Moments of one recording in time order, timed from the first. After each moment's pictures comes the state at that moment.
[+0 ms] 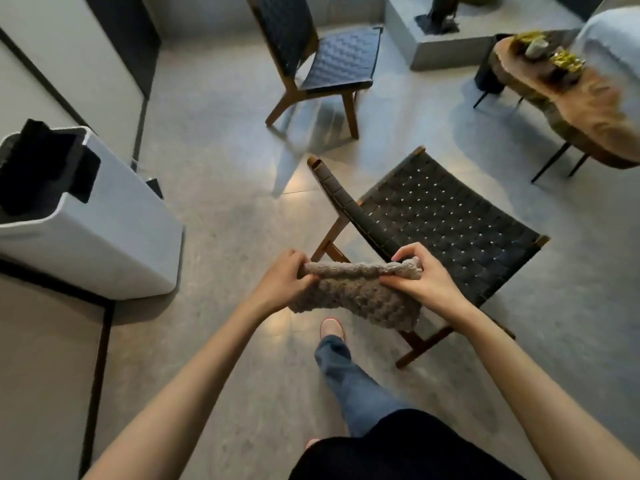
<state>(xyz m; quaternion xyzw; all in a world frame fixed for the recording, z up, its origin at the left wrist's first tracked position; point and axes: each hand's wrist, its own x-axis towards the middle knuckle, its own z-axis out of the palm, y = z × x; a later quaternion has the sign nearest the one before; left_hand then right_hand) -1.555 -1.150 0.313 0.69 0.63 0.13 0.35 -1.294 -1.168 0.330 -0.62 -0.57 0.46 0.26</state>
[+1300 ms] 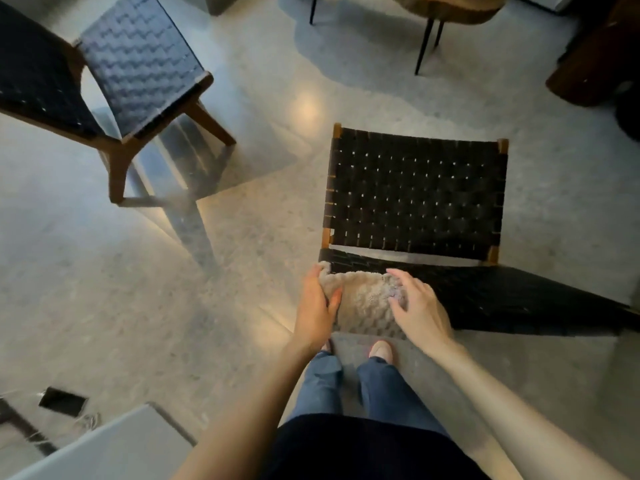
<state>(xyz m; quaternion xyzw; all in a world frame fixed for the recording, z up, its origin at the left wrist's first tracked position) -1.579 -0.739 0.186 0.75 0.41 0.10 0.51 -1.445 -0.872 0.213 -0.90 -0.31 0.24 0.18</state>
